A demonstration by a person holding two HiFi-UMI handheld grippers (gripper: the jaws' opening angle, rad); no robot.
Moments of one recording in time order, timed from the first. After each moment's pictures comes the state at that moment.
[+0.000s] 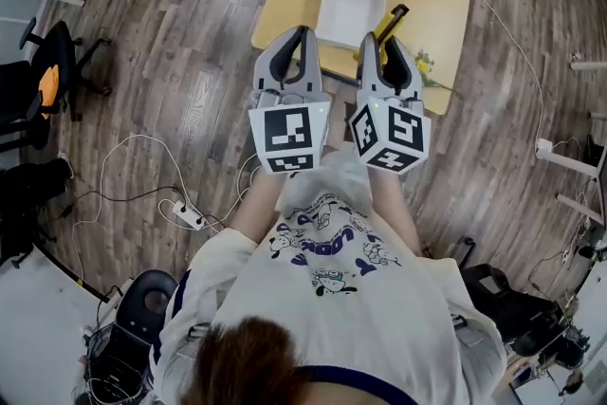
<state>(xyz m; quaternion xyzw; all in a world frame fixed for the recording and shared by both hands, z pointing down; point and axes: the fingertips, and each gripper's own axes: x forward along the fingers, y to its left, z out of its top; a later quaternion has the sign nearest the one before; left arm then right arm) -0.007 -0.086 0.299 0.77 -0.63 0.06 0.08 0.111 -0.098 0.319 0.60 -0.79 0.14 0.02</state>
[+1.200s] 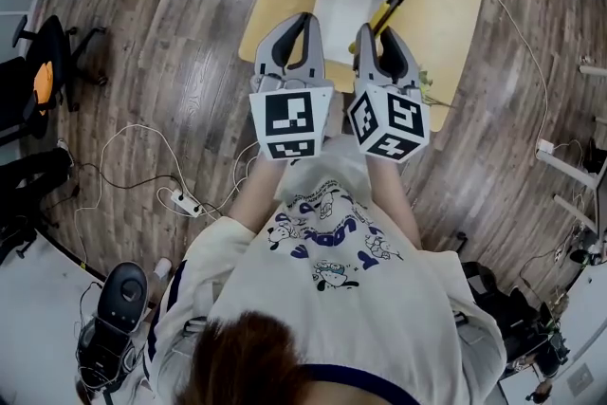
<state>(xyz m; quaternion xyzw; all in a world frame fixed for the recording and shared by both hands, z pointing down) 0.009 -0.179 0.331 0.77 -0.63 0.09 0.11 0.116 -0.187 0.362 0.58 -0.79 0.20 0.05</state>
